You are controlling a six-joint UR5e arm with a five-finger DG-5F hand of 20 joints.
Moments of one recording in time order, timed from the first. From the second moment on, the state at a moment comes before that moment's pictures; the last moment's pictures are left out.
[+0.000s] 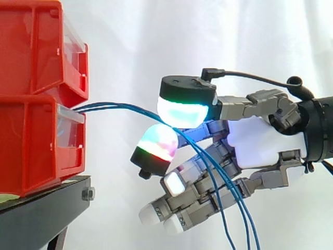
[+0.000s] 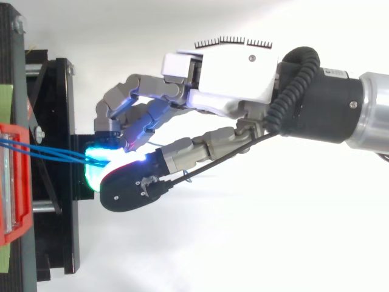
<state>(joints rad) 0.11 -2.32 -1.06 -3.04 -1.31 -0.03</state>
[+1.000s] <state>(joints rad) 0.11 -2.32 -1.06 -3.05 -1.31 -0.04</state>
